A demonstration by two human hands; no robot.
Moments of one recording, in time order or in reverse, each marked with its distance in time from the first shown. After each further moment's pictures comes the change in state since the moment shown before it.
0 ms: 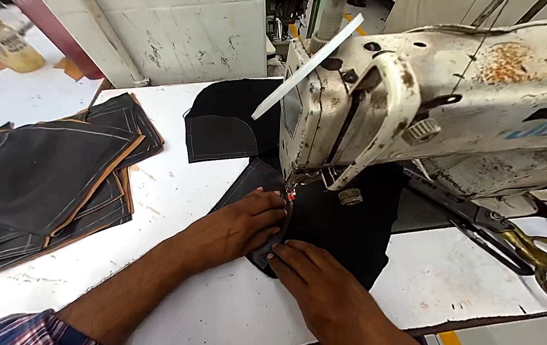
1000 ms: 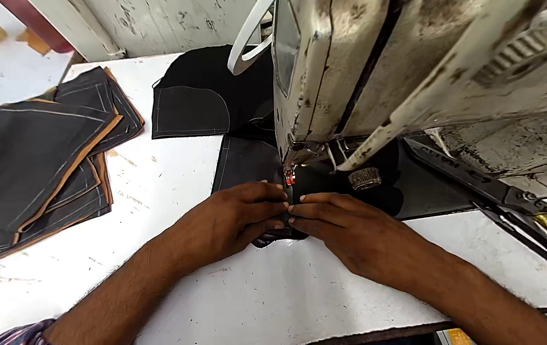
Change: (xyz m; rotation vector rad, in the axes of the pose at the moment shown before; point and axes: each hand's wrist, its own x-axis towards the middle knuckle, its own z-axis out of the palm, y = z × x) left_hand 0.002 0.009 -0.002 -0.128 0.077 -0.053; right_hand 0.013 0.090 -0.025 0.107 -0.126 -0.247
